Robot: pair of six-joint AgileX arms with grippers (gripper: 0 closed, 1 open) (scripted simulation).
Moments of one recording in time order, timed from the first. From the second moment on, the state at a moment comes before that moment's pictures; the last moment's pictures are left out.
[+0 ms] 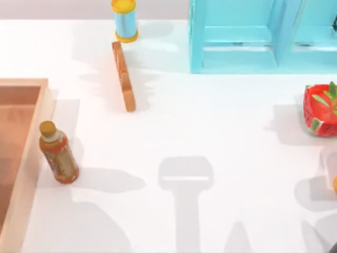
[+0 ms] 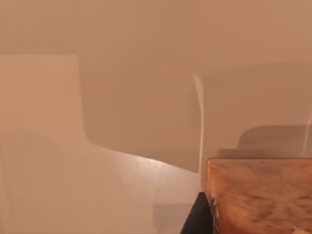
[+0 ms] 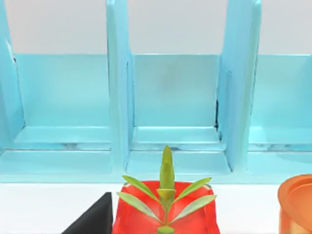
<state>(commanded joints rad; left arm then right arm) 0.33 1.73 0.98 -0.80 0.00 0.37 0.00 0.00 0.00 0.00 0.00 0.00</state>
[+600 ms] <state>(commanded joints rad) 0.07 1.43 1.30 -1.11 -0.01 0.28 0.00 0.00 0.00 0.00 0.00 0.00</state>
